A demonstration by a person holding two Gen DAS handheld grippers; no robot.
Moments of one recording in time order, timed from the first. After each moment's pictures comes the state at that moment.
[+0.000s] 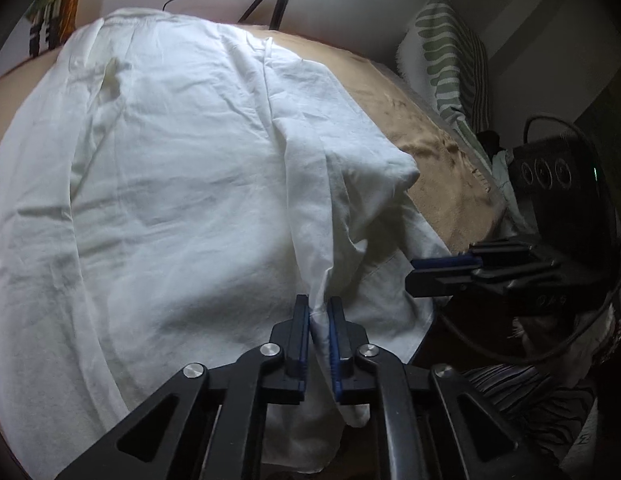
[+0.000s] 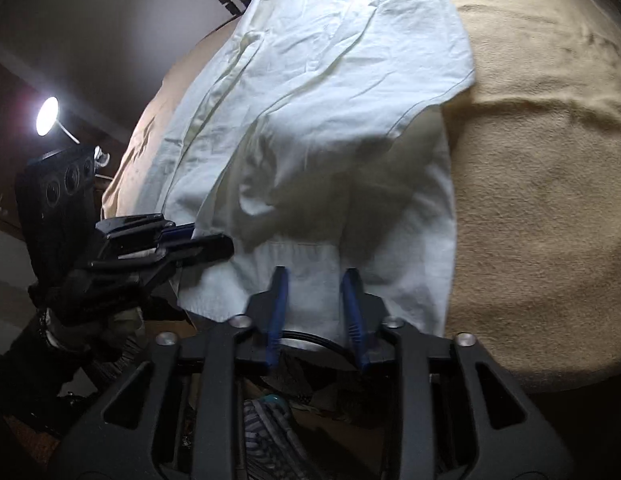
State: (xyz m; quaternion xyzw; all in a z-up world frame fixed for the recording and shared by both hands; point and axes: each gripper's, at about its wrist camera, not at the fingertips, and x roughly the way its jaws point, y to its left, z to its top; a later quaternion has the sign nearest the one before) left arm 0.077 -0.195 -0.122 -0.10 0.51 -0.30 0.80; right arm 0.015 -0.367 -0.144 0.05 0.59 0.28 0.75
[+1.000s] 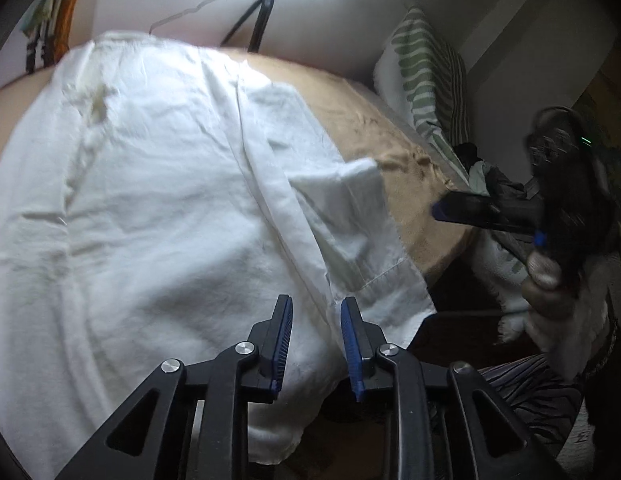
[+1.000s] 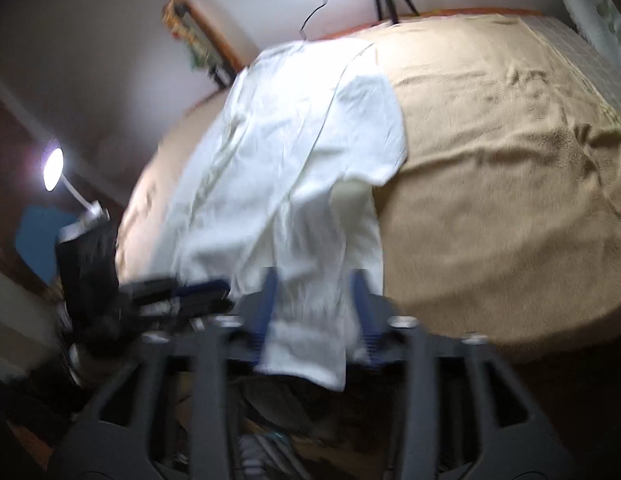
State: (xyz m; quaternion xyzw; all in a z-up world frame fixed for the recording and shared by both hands) left arm 0.047 -0.197 -0.095 -0.10 0.46 -0.31 0.83; right arm 0.019 -0.443 -0.087 0.17 0.52 0.22 0.81
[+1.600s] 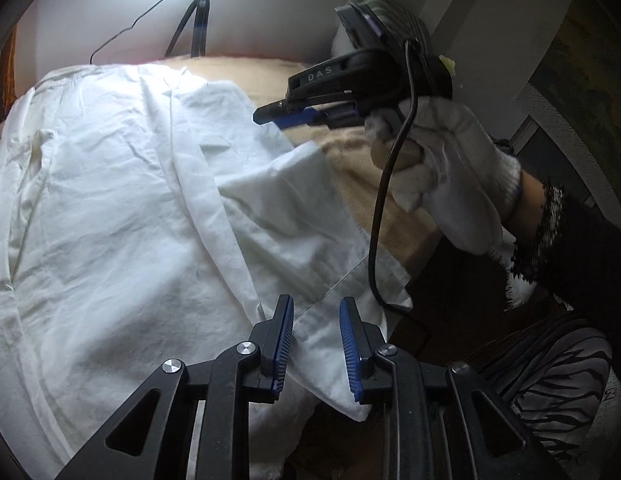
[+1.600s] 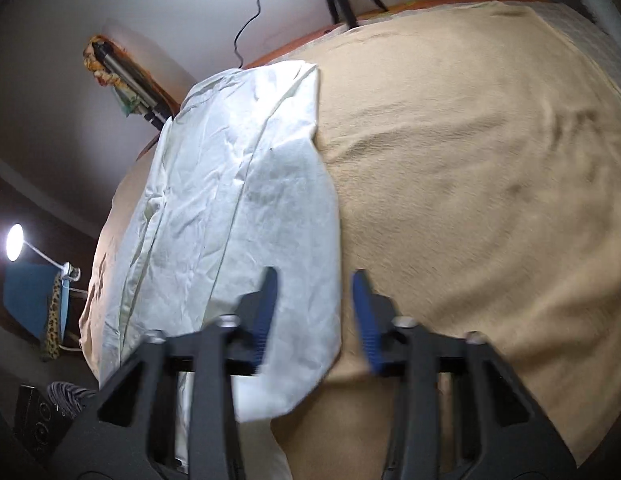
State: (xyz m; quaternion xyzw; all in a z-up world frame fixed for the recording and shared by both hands) left arm 0.060 -0.250 -0.106 -0.02 0.46 -0.36 0.81; right arm 0.175 -0.437 -0.144 0.14 0.53 0.20 0.81
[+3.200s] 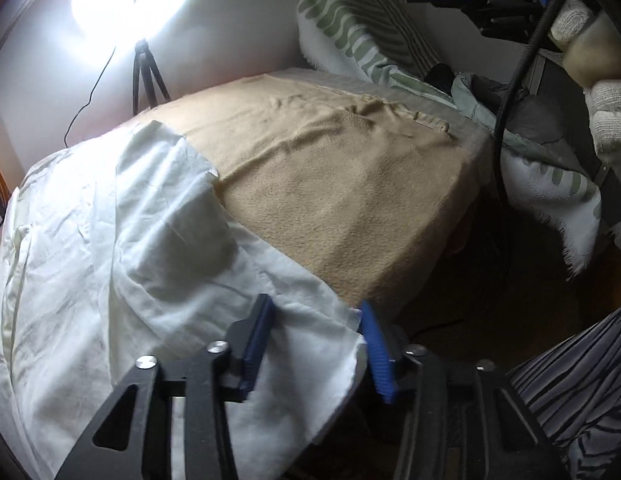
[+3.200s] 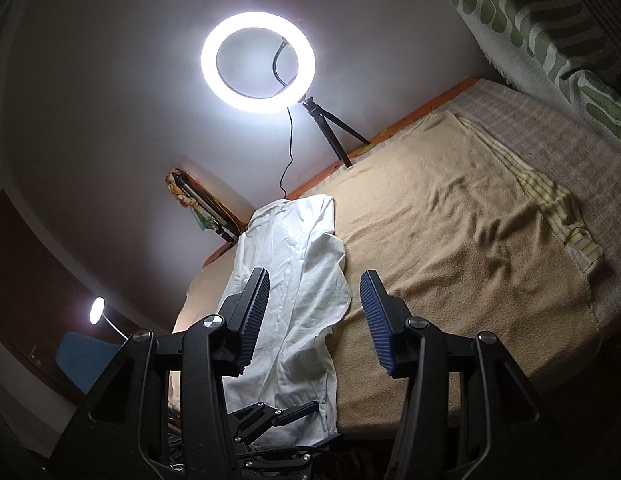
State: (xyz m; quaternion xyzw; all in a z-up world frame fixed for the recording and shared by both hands) left arm 0.029 -0.357 -0.121 0.12 0.40 -0.31 0.85; right arm 0.008 -0.562 -0.003 0.29 0.34 0.17 0.88
